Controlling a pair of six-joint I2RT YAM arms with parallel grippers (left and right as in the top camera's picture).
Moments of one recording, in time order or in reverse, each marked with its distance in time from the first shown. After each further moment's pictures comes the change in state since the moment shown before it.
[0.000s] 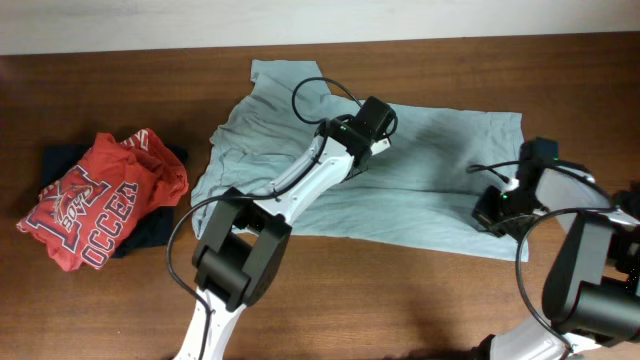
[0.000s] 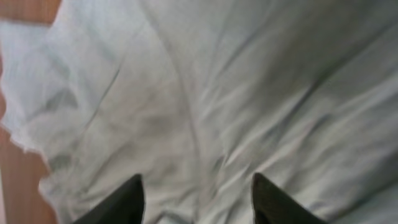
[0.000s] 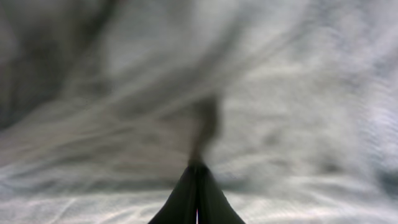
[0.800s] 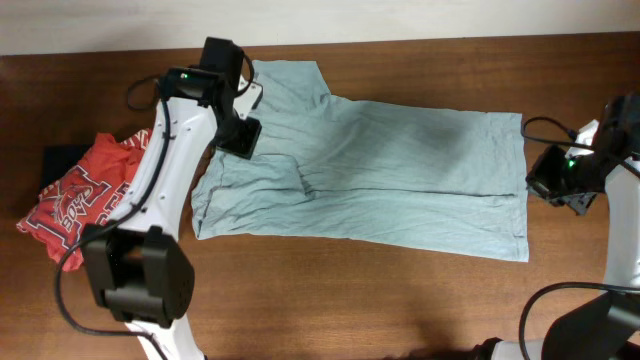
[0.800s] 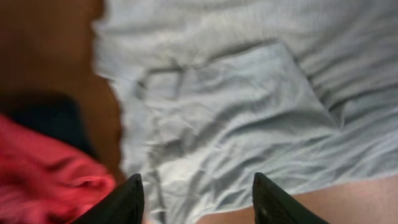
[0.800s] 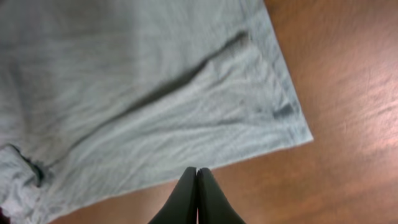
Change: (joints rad) left arm 0.465 -0.280 -0.005 -0.443 0.368 -0.363; right arm -0.119 -0.235 0.361 -0.391 -0.053 -0.095
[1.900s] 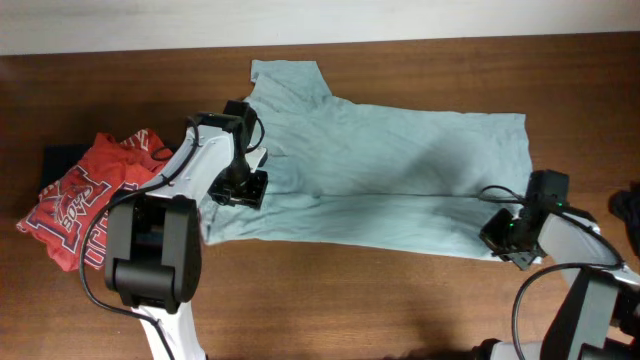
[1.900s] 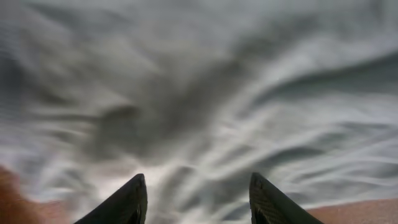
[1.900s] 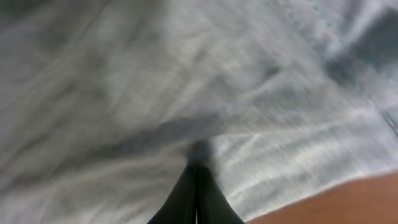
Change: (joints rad) left arm -0.002 0.075 -0.333 0.114 0.062 -0.113; right arm 0.059 -0.014 -0.657 0.592 0.175 0.211
